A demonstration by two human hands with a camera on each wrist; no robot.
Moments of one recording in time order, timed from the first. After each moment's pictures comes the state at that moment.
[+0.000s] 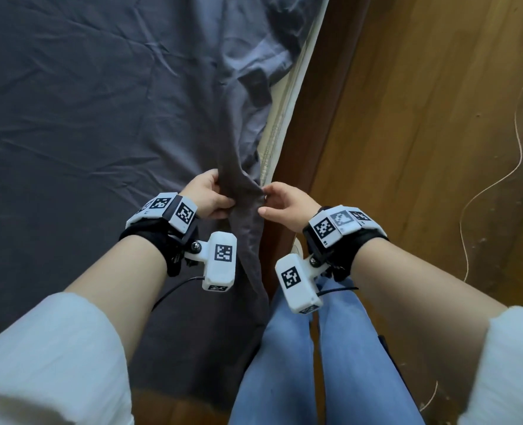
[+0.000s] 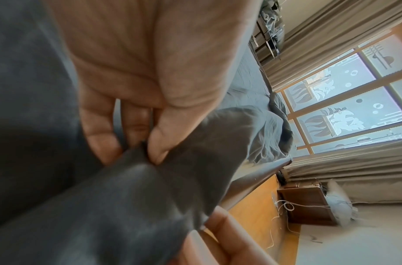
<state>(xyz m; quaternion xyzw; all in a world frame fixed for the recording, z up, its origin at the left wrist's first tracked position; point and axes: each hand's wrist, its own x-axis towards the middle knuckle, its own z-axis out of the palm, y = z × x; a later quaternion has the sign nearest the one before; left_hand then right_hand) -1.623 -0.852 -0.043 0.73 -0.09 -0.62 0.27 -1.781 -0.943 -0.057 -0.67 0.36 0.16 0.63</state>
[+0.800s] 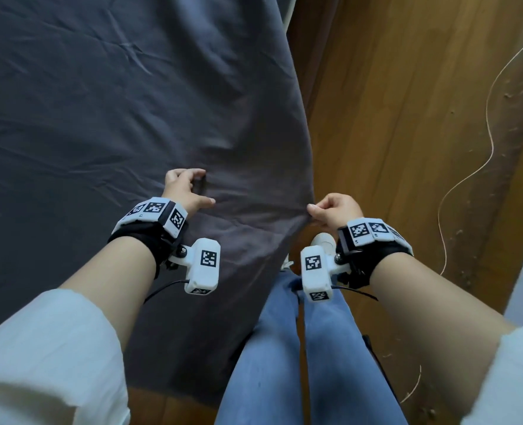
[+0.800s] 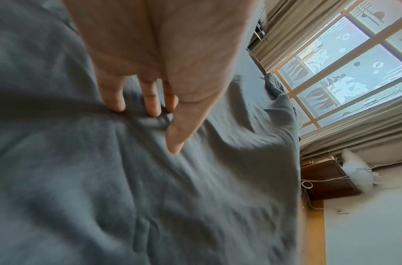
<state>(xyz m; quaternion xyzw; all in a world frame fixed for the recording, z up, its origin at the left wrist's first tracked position) -1.648 -0.851 -0.038 0.87 -0.17 -0.43 0.16 -1.880 -0.974 -0.067 -0.54 0.61 0.10 0.56</state>
